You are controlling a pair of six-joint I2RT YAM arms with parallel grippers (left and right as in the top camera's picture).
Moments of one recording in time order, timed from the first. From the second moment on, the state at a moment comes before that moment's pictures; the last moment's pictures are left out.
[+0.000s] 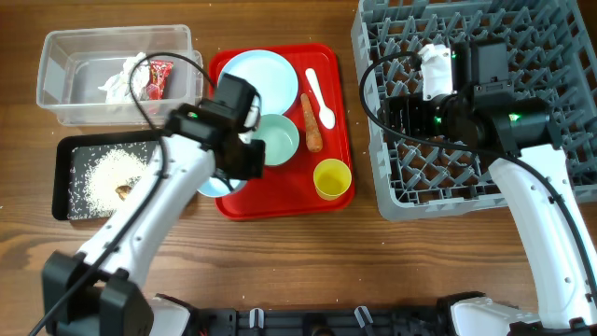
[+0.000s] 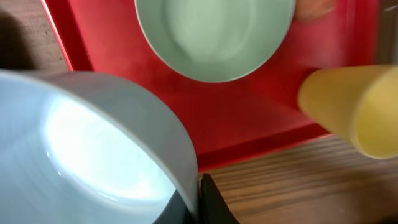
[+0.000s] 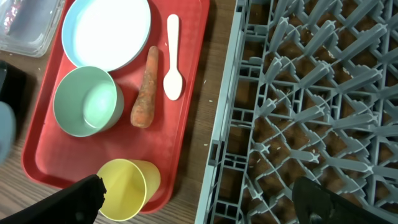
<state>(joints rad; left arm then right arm) -0.40 1.56 1.26 -1.08 0.07 -0.29 0.18 1.41 1.40 -0.97 -0.19 0.00</state>
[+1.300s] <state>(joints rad) -0.65 1.89 1.38 -0.90 0.19 -0.19 0.18 1.41 1.40 -0.96 -0.07 0.00</state>
